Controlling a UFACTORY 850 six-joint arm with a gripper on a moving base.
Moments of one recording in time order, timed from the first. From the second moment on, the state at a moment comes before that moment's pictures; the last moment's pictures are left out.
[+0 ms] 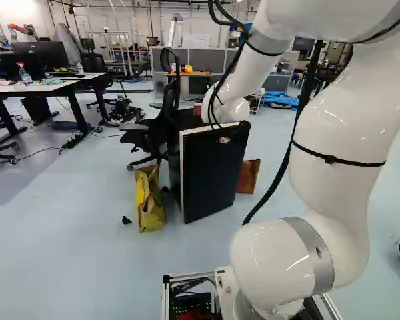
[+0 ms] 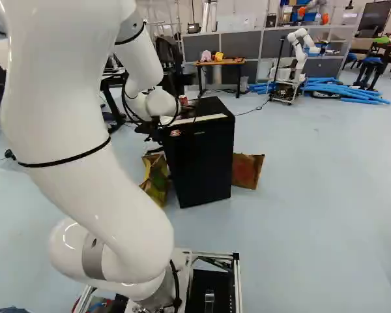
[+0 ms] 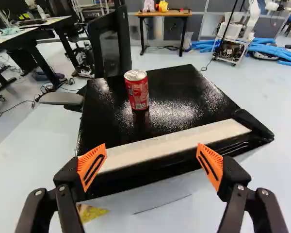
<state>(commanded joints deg) 0.6 -9.7 -42.9 -3.7 31.0 3.3</state>
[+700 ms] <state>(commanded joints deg) 0.6 -15.9 -45.9 -6.2 42.2 3.3</state>
